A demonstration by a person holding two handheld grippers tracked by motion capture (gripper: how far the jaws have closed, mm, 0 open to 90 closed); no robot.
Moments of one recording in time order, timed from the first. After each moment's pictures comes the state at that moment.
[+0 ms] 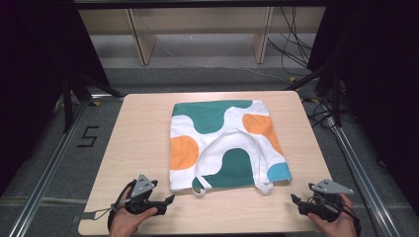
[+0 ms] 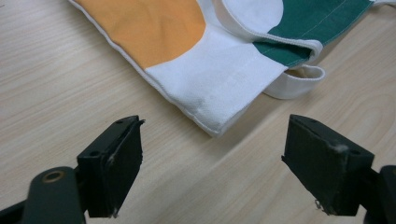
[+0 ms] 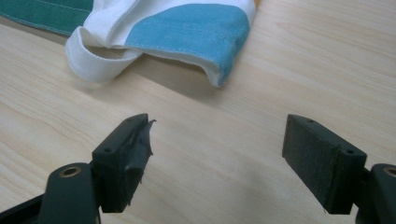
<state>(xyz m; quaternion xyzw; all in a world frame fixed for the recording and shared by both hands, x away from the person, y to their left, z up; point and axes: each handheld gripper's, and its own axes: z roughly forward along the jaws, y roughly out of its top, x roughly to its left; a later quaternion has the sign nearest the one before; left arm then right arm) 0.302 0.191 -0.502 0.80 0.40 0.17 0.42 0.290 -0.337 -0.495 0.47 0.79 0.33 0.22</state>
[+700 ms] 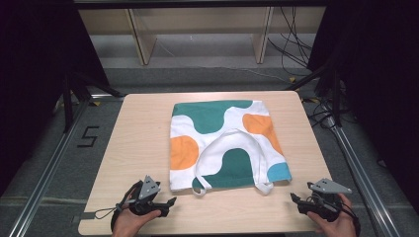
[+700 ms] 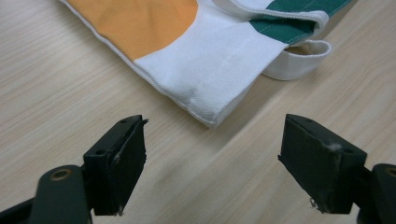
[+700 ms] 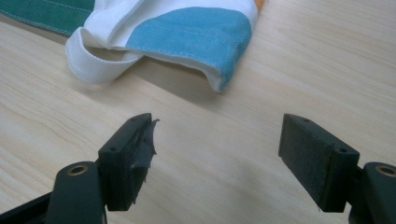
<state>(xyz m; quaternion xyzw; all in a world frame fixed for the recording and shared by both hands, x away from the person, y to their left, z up) 0.302 0.182 -0.504 0.83 0.37 0.19 0.38 0.292 -0.335 -0.494 0.45 0.79 0.33 0.24</state>
